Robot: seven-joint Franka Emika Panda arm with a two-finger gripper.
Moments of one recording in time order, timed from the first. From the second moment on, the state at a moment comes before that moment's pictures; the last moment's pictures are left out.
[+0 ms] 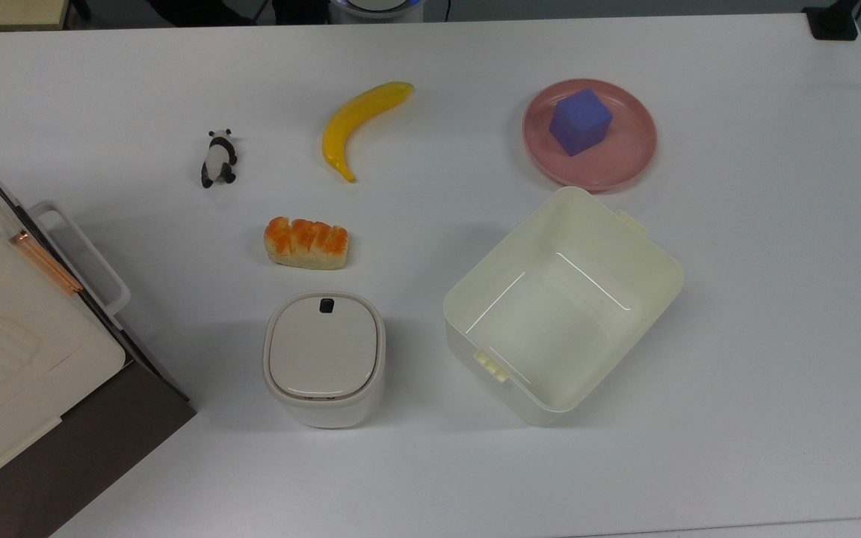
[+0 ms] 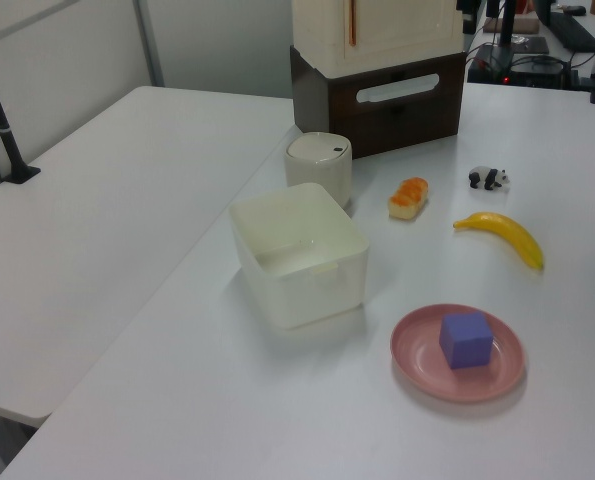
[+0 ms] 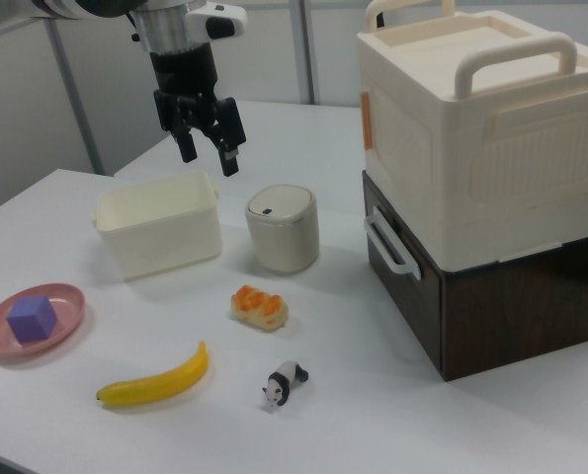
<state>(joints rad) -0.03 0.04 -0.16 -1.43 -0.05 1.48 0.06</state>
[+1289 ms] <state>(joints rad) 0.05 0.02 -0.27 -1.46 0.00 1.55 0.04</state>
